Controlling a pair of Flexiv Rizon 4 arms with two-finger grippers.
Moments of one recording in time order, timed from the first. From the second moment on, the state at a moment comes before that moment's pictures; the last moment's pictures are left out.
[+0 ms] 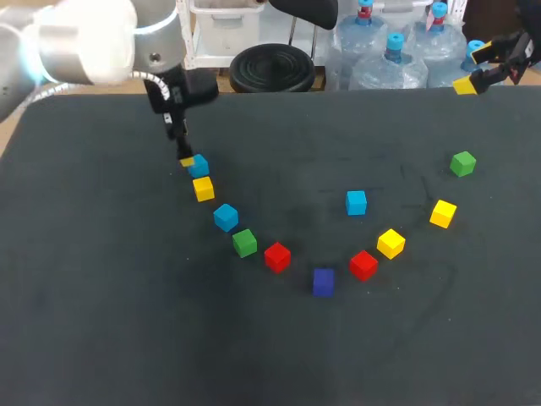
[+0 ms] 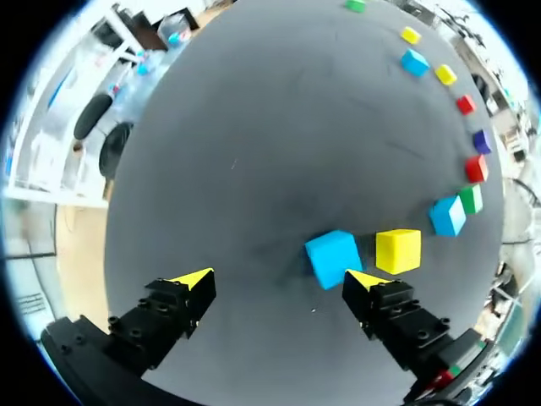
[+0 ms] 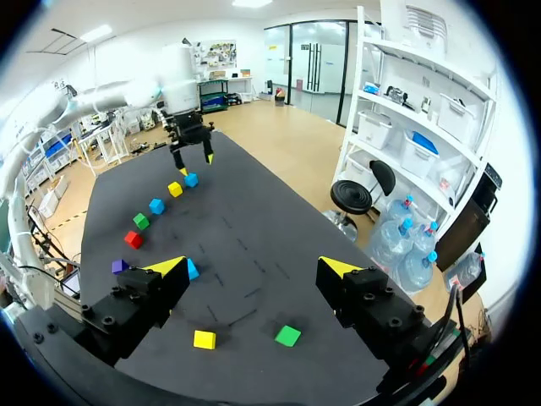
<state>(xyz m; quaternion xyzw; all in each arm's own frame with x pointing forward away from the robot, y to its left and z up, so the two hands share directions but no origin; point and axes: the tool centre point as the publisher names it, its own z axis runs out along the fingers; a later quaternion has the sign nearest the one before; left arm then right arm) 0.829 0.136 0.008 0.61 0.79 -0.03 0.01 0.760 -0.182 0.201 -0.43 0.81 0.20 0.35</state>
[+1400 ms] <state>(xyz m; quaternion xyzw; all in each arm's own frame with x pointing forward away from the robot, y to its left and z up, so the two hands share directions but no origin) 0.788 0.119 0.022 0.49 0.87 -0.08 -0.02 0.760 -0.182 0.201 -0.43 0.81 0.20 0.35</state>
